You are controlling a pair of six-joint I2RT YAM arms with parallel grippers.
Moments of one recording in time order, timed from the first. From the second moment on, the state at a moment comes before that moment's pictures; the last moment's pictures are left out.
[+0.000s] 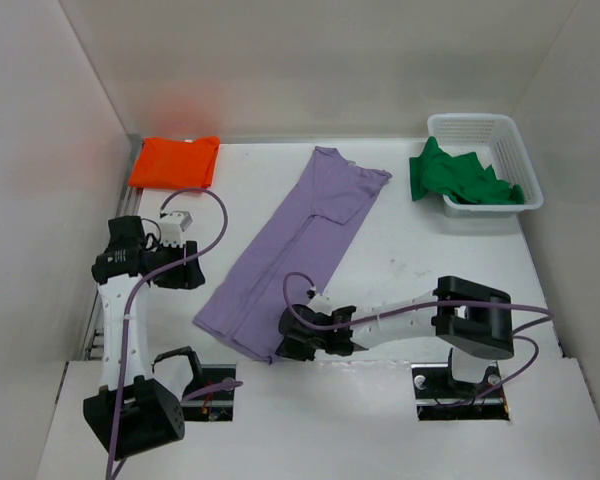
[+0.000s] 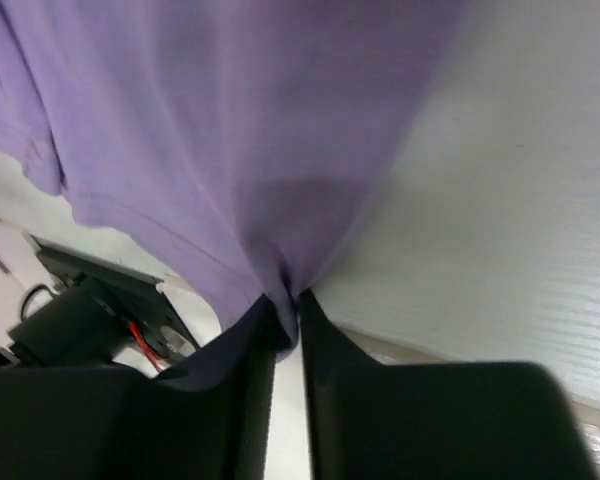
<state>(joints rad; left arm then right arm) 0.29 0.98 0.89 -1.01 0.49 0.33 1.35 1.75 0.92 -0.14 0.17 1.62</state>
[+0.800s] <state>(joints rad) -0.66 0.60 0.60 -1.02 0.05 1.36 1.10 1.29 0.45 -0.08 0.10 1.51</state>
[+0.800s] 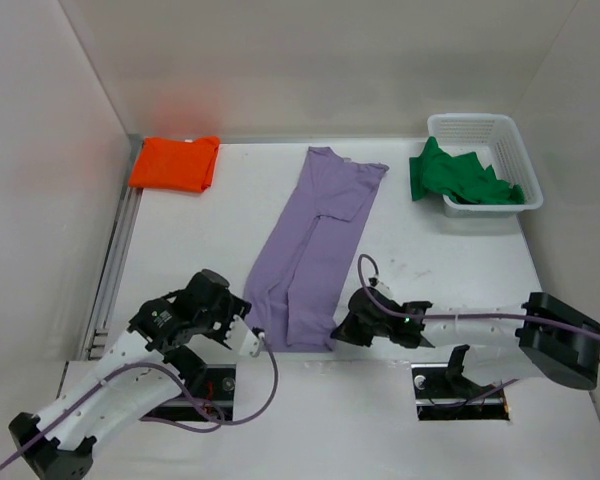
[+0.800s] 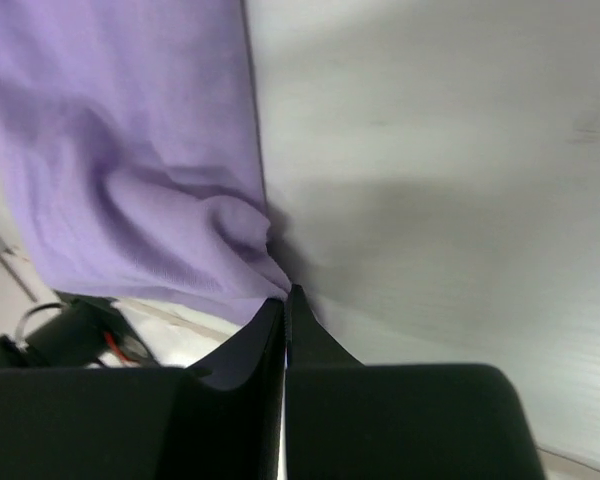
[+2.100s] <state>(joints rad) -0.85 0.70 0.47 -0.98 0.16 1.48 1.29 1.35 0.52 -0.04 0.02 1.51</state>
